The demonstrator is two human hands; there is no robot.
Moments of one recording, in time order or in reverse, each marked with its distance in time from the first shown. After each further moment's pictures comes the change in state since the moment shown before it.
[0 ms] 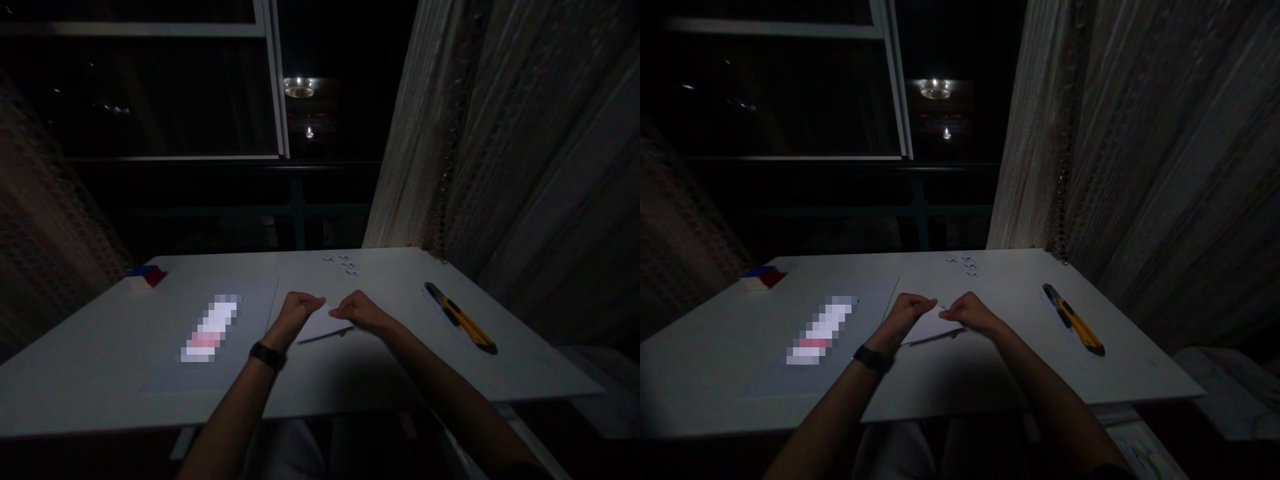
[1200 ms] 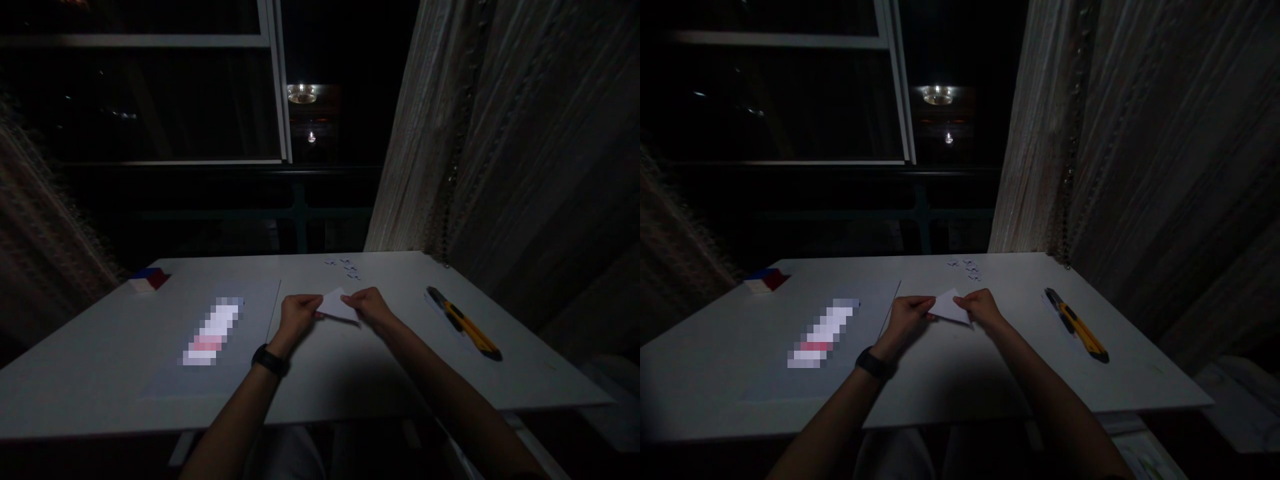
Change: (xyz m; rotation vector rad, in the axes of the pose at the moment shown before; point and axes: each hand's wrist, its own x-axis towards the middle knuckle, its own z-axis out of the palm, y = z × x) left_hand 0.002 0.001 0.006 -0.057 0.212 0.068; right_hand 0.010 0.003 -0.008 0.123 0.417 0.028
